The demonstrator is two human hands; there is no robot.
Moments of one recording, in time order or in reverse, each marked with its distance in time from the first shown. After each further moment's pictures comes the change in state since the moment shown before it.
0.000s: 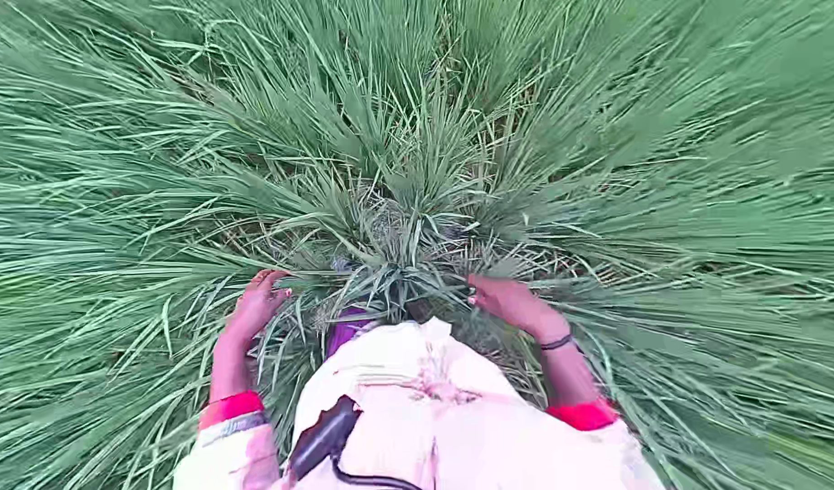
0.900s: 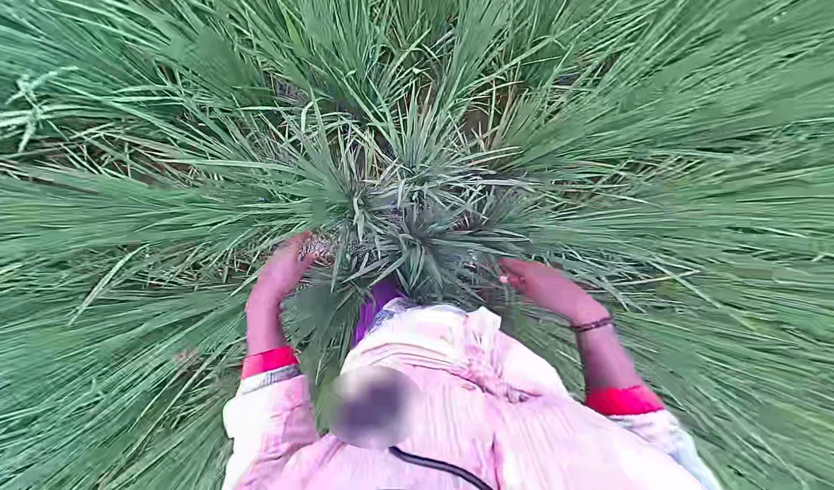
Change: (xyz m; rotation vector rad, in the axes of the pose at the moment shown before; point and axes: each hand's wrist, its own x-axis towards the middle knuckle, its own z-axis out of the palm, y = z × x) left_hand 0.367 0.165 -0.107 0.150 -0.338 0.236; right_hand 0.166 0.016 -0.172 0.239 0.035 0.387
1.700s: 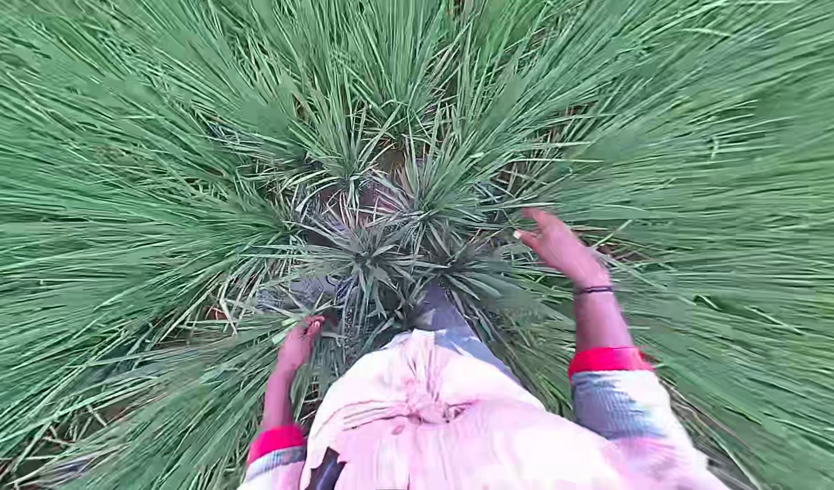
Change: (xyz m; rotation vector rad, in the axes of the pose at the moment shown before) left_hand 0.197 0.155 -0.006 0.070 -0.271 0.134; right_hand 0.026 0.141 -0.140 0.563 0.753 0.343
